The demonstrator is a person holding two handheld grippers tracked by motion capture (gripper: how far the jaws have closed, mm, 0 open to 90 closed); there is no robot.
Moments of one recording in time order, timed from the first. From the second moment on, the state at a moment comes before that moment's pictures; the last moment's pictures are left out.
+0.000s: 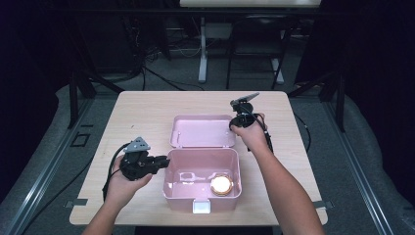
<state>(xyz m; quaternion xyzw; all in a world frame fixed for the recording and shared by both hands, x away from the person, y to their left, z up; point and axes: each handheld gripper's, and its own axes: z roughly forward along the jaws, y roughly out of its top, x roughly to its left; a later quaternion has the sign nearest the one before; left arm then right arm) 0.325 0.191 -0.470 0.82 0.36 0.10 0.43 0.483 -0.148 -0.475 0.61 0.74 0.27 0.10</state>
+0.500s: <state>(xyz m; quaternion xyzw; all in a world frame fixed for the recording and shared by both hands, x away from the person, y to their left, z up) 0.325 0.191 -0.471 0.82 0.36 0.10 0.44 0.478 -0.148 -0.467 0.61 0.73 0.28 0.11</state>
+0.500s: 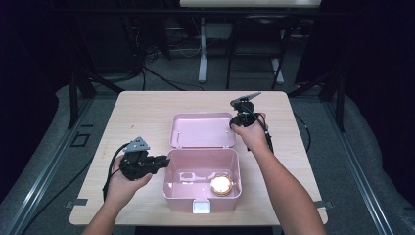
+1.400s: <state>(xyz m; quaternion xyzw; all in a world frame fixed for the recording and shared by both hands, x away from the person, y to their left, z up) 0.325 0.190 -0.470 0.82 0.36 0.10 0.43 0.466 -0.150 -0.449 0.61 0.72 0.32 0.13</state>
